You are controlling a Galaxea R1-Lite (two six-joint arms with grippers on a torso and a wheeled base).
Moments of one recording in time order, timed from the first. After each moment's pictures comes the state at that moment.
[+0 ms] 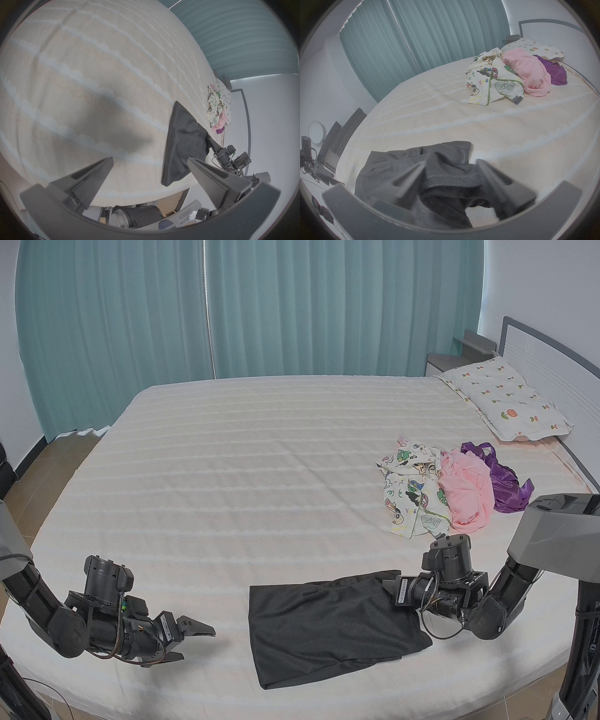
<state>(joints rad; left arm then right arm) -0.19 1.84 -0.33 -0.57 -0.45 -0.77 0.46 2.22 -0.65 -0.98 -0.13 0.41</state>
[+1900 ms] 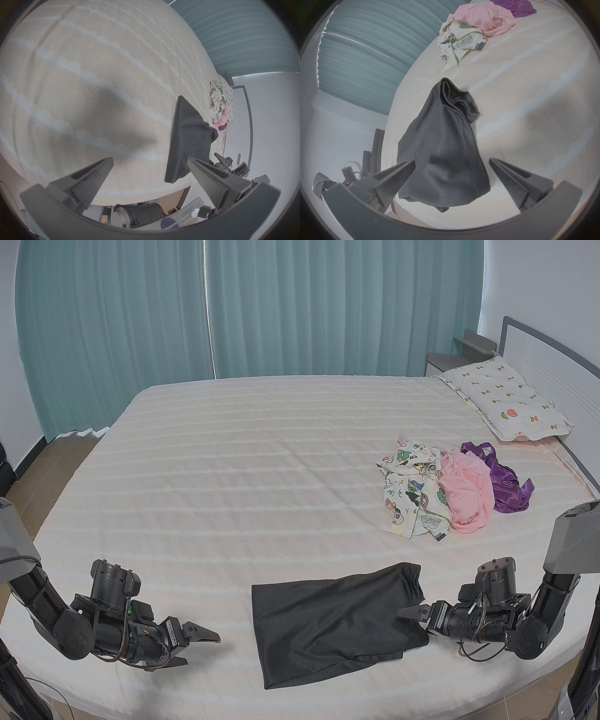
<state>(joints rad) -0.21 1.87 -0.33 -0.57 -0.45 -0.77 0.34 2.11 -0.29 -1.12 0.25 0.77</state>
